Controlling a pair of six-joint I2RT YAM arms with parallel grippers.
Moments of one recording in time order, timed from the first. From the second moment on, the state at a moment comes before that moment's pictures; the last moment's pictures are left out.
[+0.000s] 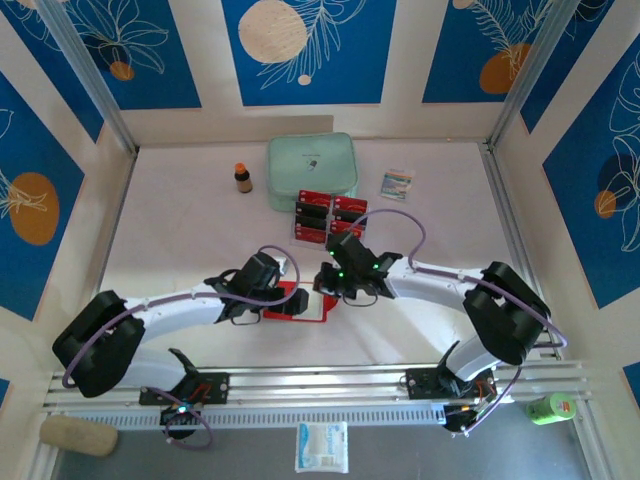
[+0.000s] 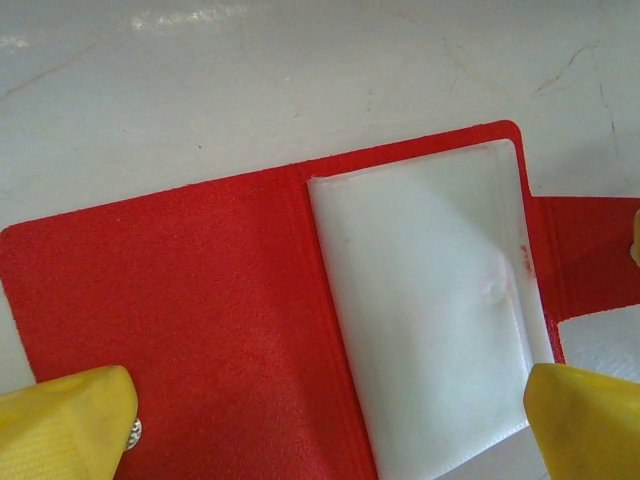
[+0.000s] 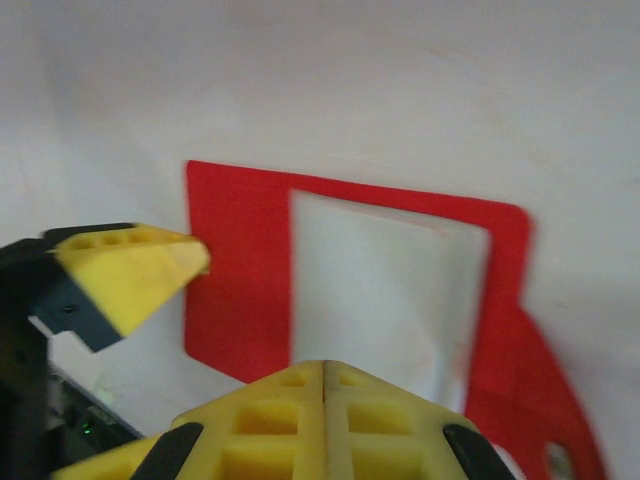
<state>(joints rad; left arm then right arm) -0.77 1.34 0.55 -0.16 0.10 -0.57 0.84 1.53 0.84 -0.24 -0.23 1.01</state>
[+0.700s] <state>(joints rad) -0.77 1.34 0.54 -0.16 0.08 -0.54 0.81 1.67 0.87 -0.29 -0.23 1.00</state>
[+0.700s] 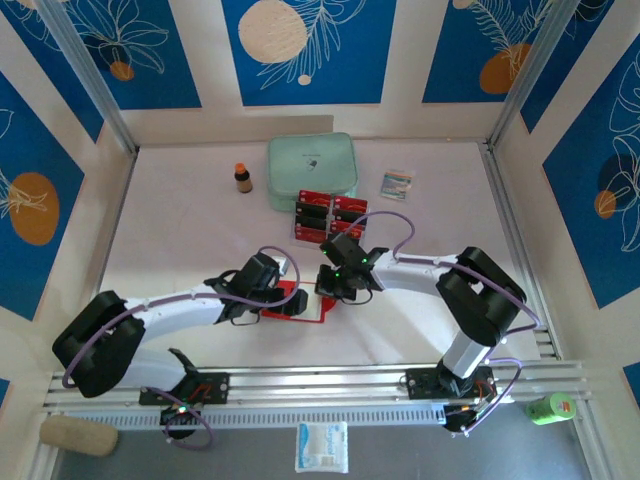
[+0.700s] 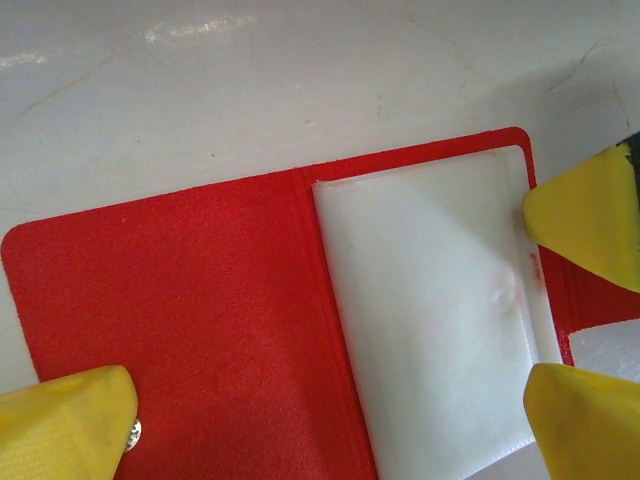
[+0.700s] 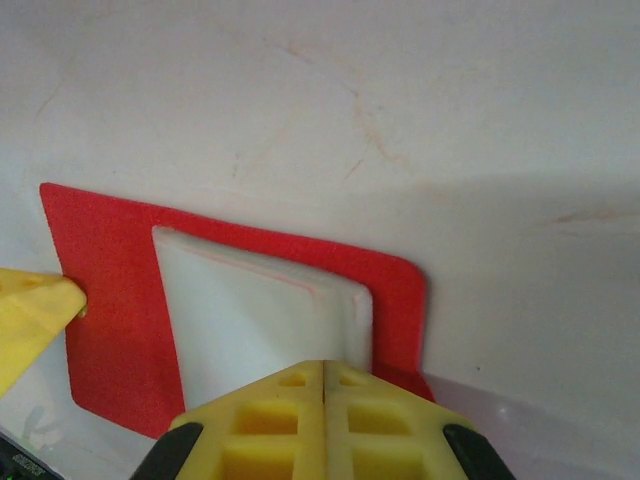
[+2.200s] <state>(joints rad) -0.77 1.34 0.58 -0.25 0.06 -0.52 0.81 1.74 0.93 -0.29 -0.30 0.97</state>
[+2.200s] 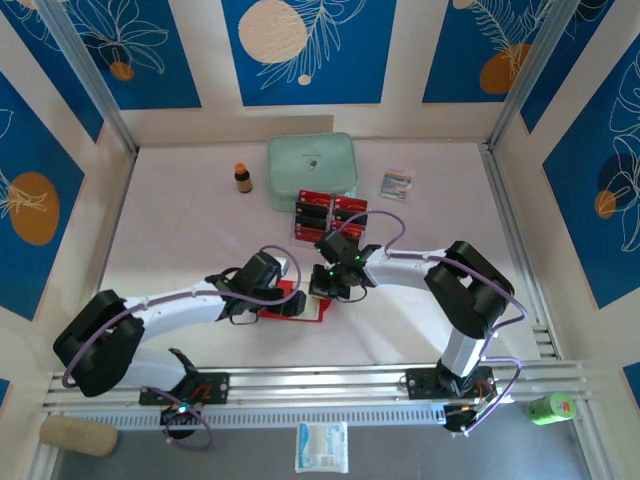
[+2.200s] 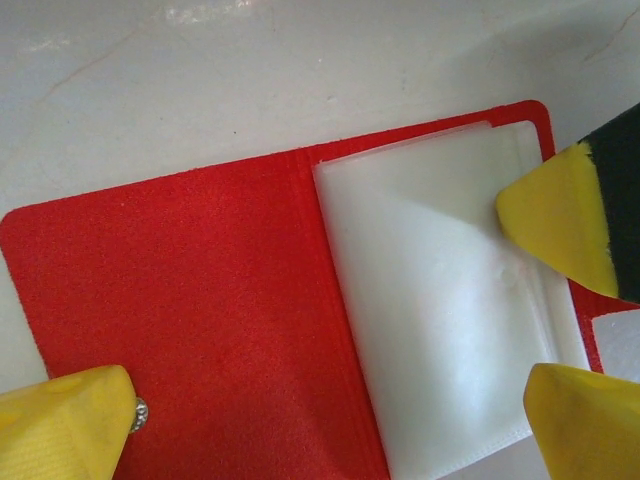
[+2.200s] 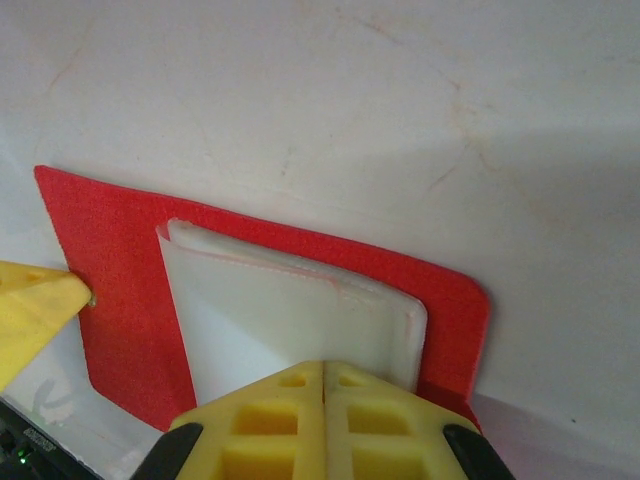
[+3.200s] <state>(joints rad) -0.78 1.40 0.57 -0.18 0.02 -0.47 0.82 1.79 0.97 -0.26 -0.35 0.97</state>
